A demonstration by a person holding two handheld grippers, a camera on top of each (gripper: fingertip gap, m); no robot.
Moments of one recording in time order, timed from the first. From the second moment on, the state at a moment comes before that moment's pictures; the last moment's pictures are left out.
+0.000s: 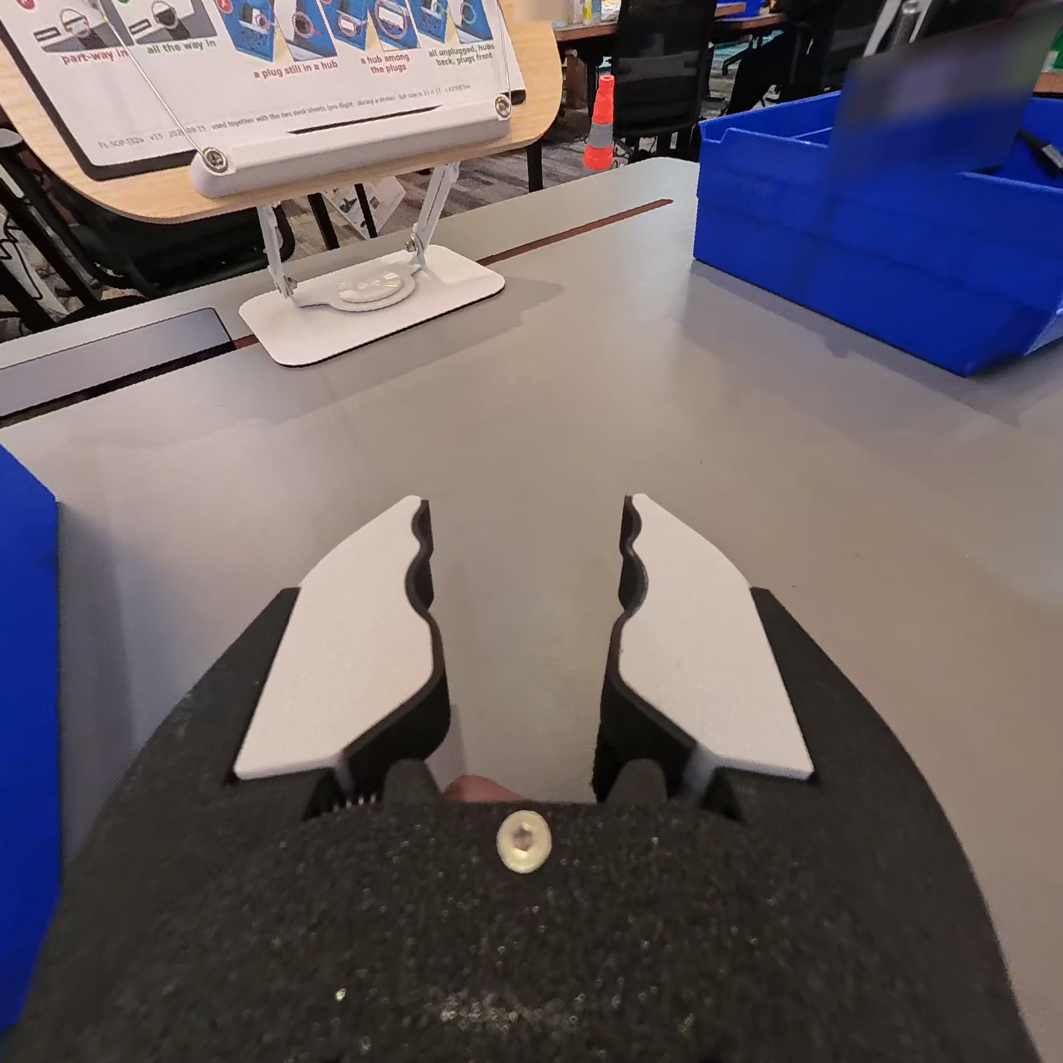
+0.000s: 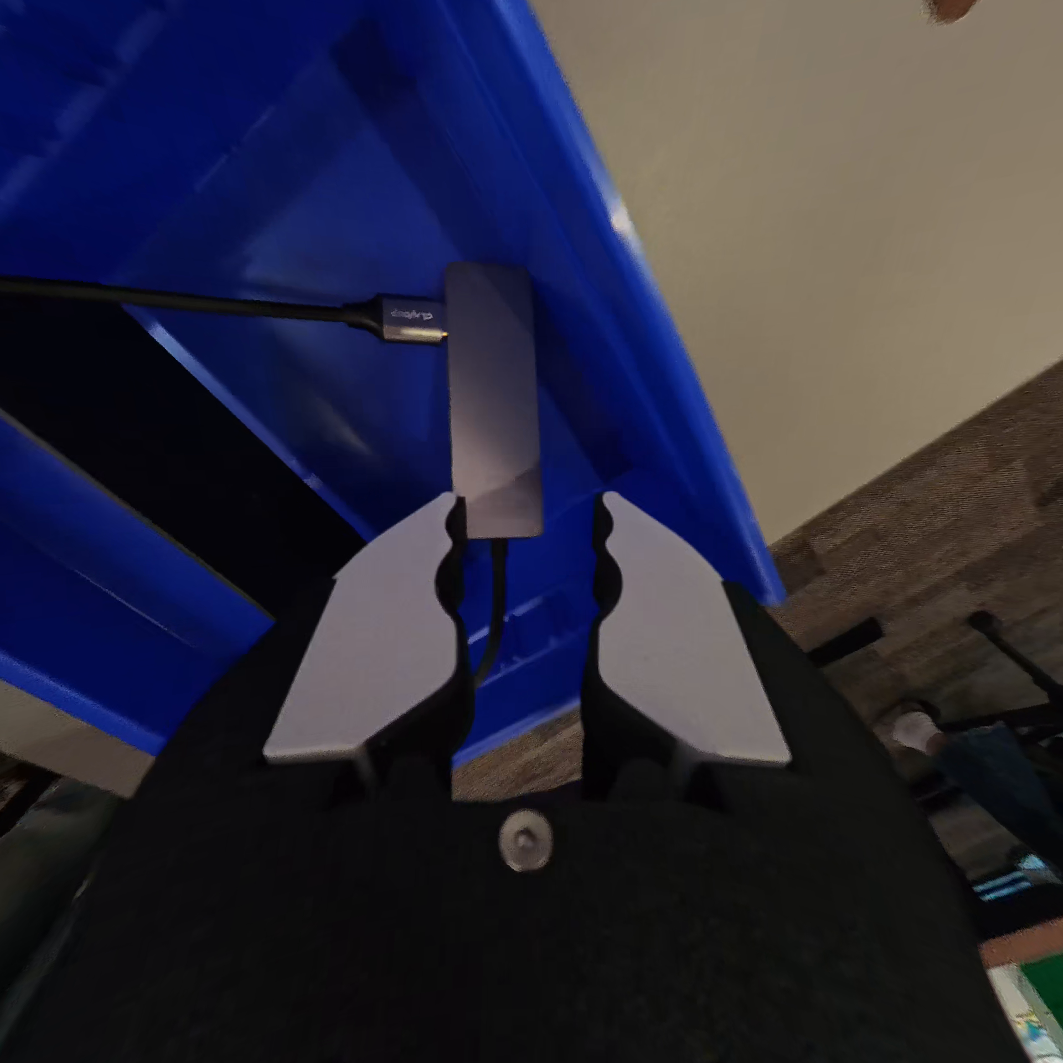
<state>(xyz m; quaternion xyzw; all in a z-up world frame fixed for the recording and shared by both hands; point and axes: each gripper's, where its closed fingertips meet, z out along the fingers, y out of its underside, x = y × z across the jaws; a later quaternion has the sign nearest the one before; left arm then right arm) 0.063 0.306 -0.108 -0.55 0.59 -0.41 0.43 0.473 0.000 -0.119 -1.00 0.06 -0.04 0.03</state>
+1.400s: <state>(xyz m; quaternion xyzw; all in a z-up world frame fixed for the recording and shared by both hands) 0.063 0.288 -0.112 -0.53 0.61 -0.41 0.42 0.459 -0.032 -0.148 -0.98 0.10 -0.05 -0.13</state>
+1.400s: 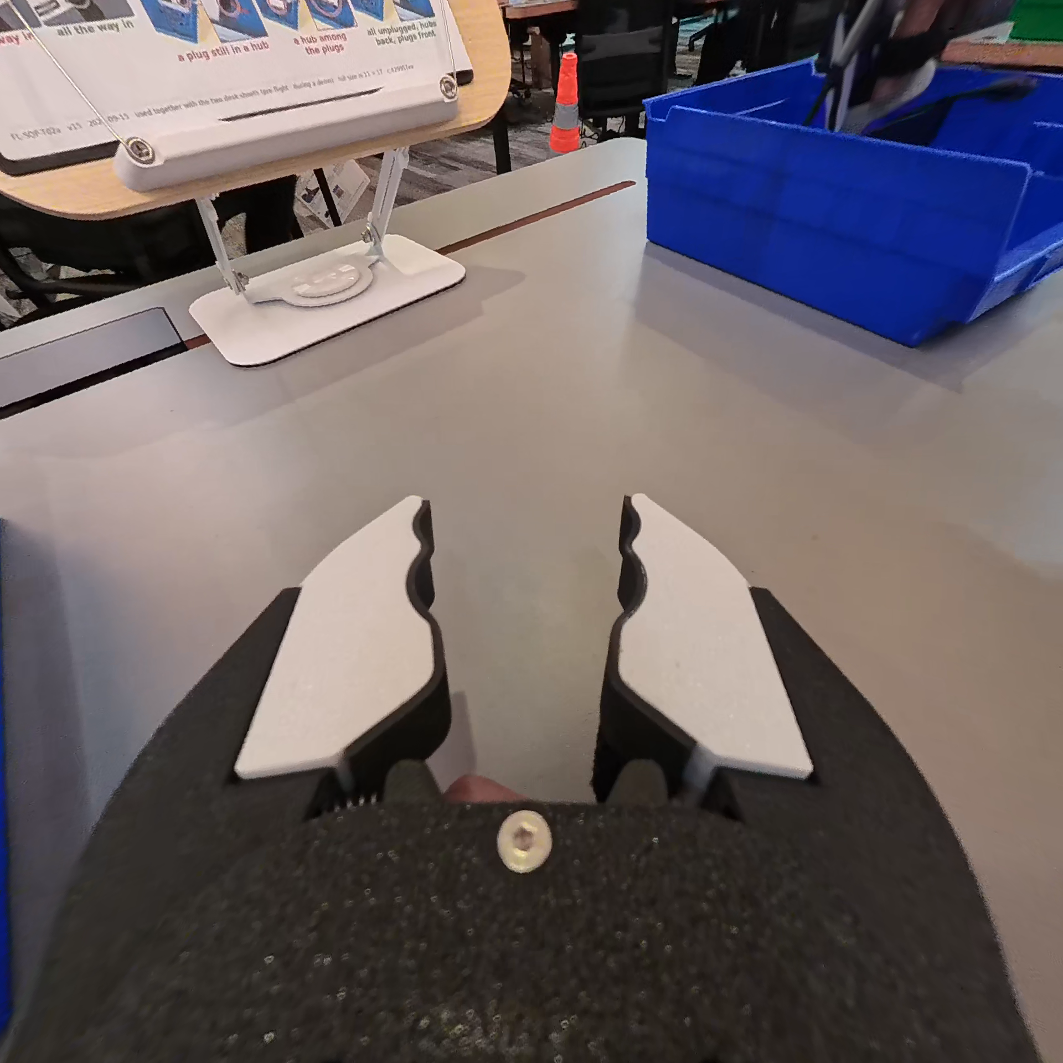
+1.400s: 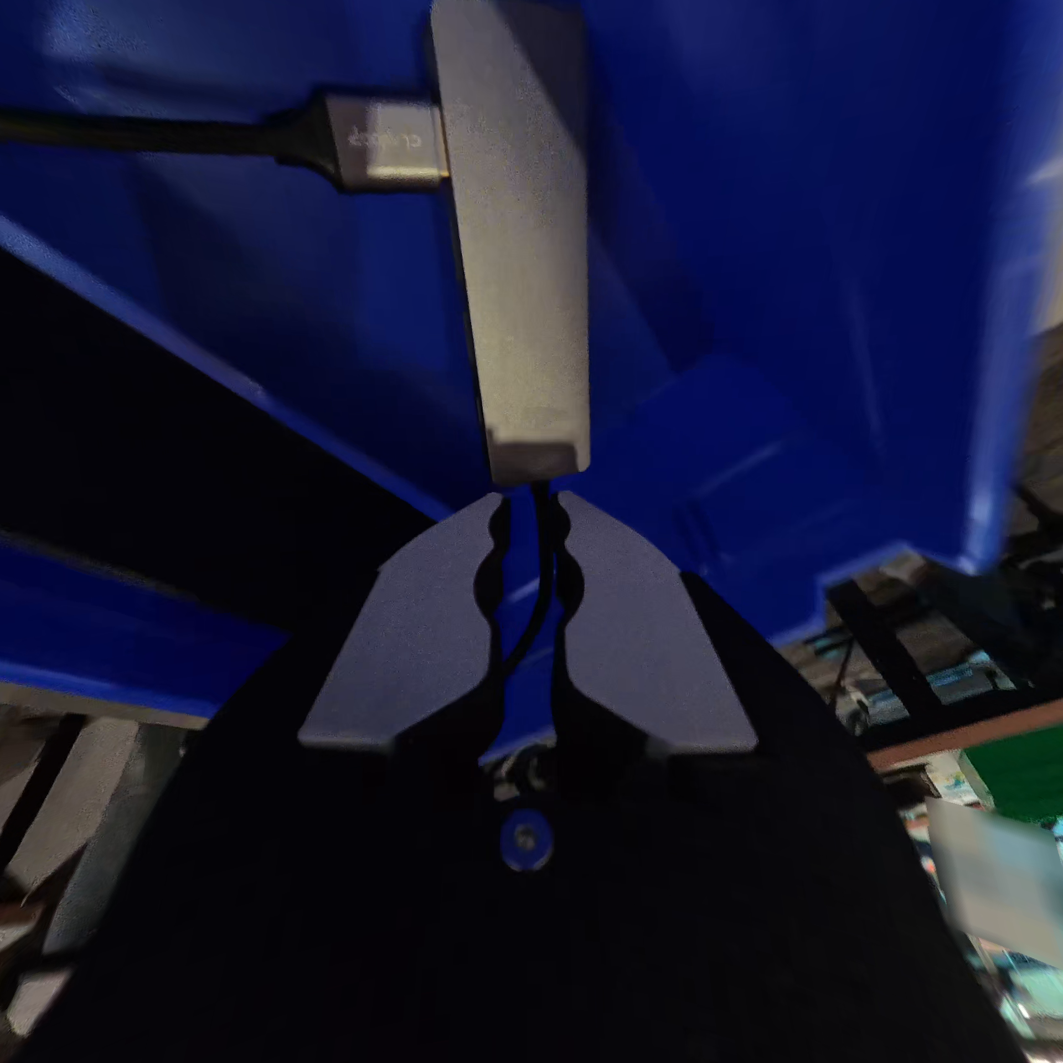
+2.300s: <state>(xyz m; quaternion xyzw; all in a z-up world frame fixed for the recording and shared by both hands) 0.025 0.351 -0.100 -0.63 0.46 -0.40 0.48 0.153 0.202 -0.101 -0.78 0.17 -0.16 0.58</state>
